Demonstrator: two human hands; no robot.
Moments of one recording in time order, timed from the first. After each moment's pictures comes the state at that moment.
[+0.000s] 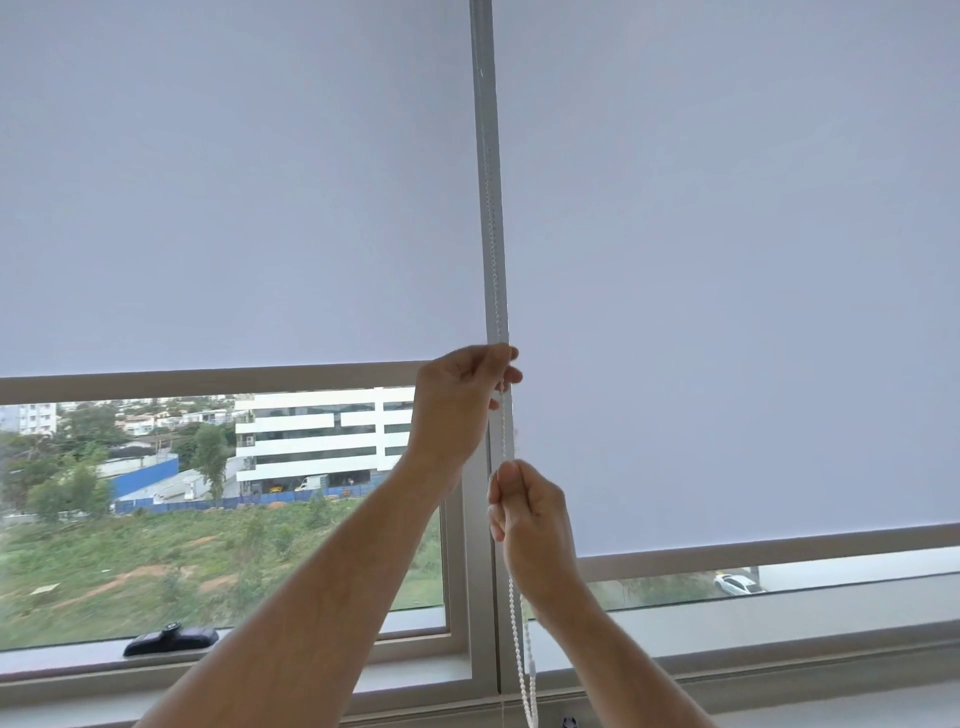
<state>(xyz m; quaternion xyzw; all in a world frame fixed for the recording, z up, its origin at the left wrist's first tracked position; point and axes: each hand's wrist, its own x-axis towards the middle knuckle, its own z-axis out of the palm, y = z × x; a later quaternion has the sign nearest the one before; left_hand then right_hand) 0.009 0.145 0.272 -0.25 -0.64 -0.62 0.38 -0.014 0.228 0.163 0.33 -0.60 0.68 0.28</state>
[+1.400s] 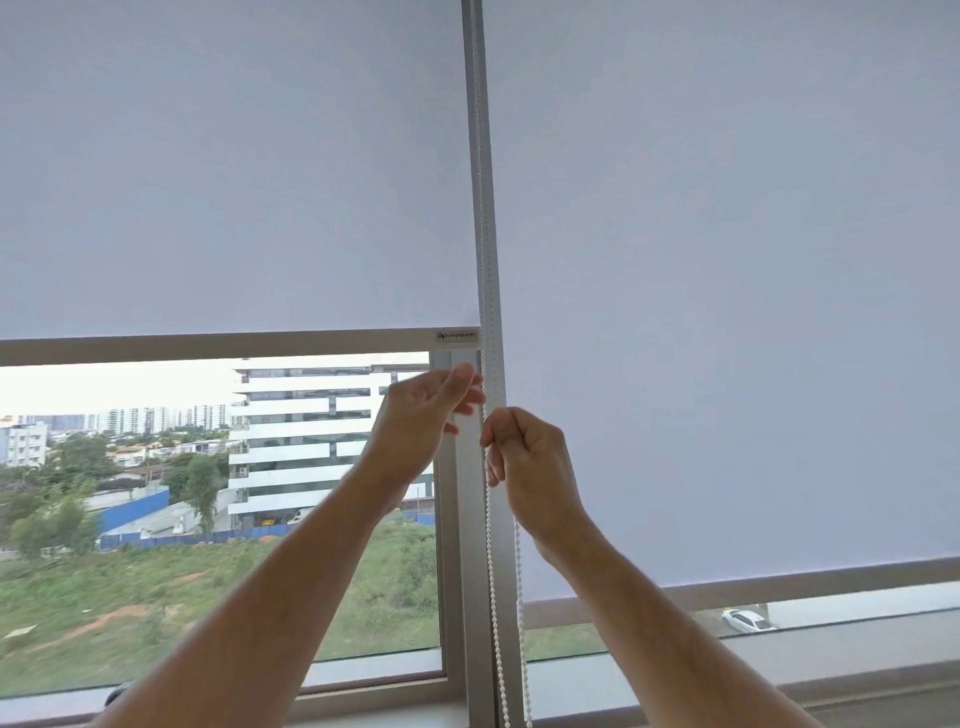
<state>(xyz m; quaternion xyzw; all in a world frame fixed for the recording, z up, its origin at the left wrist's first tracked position) 0.018 0.110 0.291 -0.27 -0.71 -0.55 0.36 -0.004 0.240 0.244 0.36 -0.62 0.63 0.31</state>
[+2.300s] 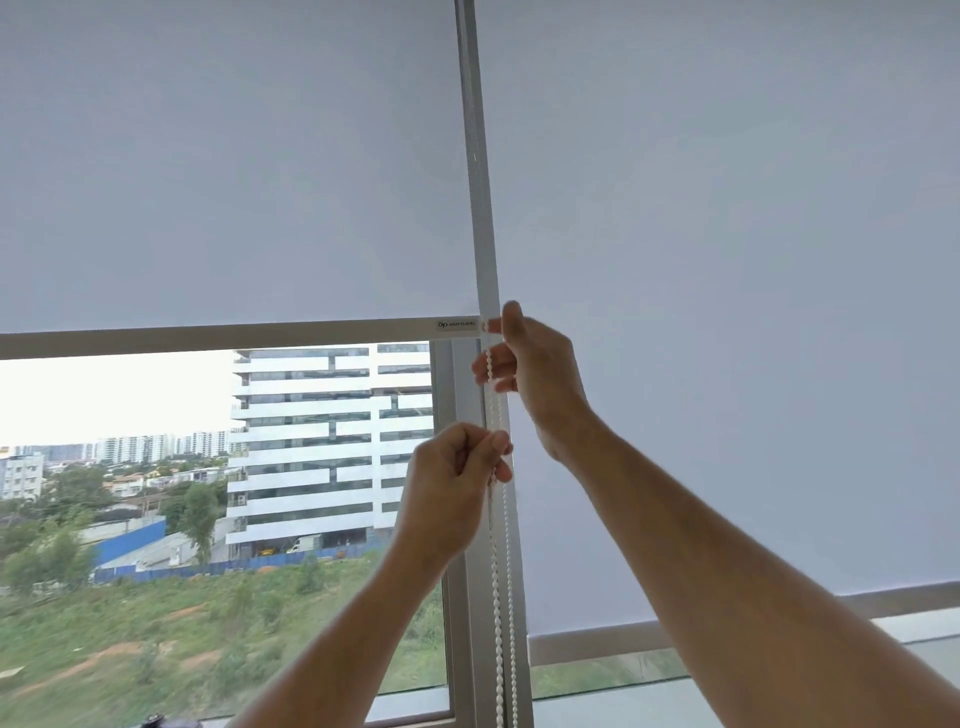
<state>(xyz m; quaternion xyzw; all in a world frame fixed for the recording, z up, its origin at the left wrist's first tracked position) 0.035 0.137 0.265 -0.26 -0.69 -0.54 0.41 -0.003 0.247 0.346 0.37 -0.60 0.63 0.34</state>
